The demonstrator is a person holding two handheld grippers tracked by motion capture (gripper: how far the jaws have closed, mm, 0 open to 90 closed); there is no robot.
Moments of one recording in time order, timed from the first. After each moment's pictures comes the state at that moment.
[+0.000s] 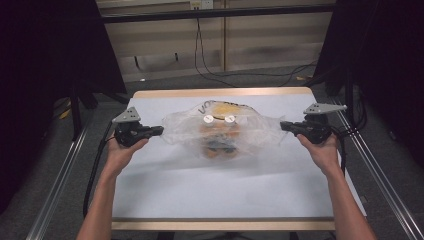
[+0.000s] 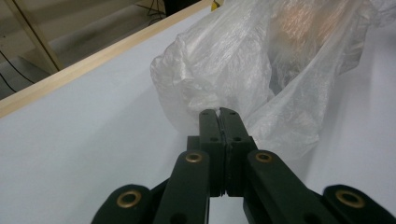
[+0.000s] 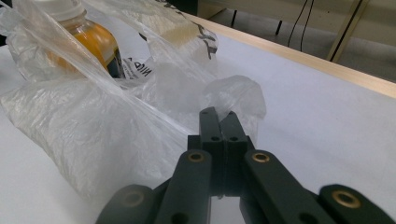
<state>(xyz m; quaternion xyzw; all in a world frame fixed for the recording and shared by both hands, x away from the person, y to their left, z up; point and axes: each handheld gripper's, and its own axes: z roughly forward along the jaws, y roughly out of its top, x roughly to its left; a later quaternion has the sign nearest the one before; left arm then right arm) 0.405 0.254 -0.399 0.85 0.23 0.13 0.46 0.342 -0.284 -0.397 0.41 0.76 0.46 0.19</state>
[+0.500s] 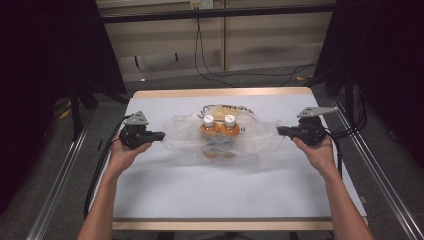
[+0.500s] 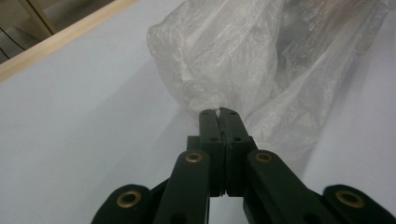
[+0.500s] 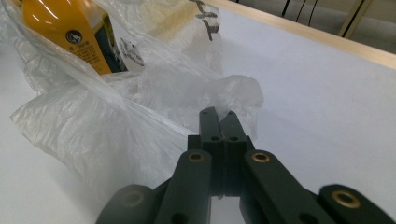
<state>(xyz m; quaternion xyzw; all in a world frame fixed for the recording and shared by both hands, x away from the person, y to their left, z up) 0.409 0.245 -0.416 0.88 0.24 0.12 0.40 0.348 -0.279 -0.414 0.41 0.78 0.43 0.17</state>
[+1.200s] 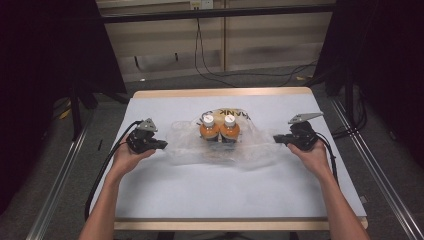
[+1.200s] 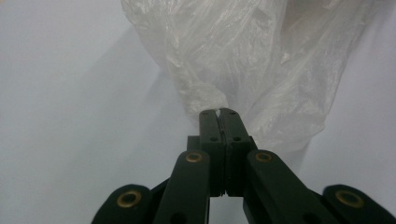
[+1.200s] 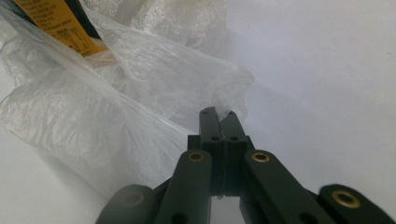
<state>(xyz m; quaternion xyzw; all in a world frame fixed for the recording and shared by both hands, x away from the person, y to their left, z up) 0.415 0.235 -0.441 0.91 0.23 0.09 0.32 0.361 -0.272 -0.449 0.42 0.81 0.38 0.14</state>
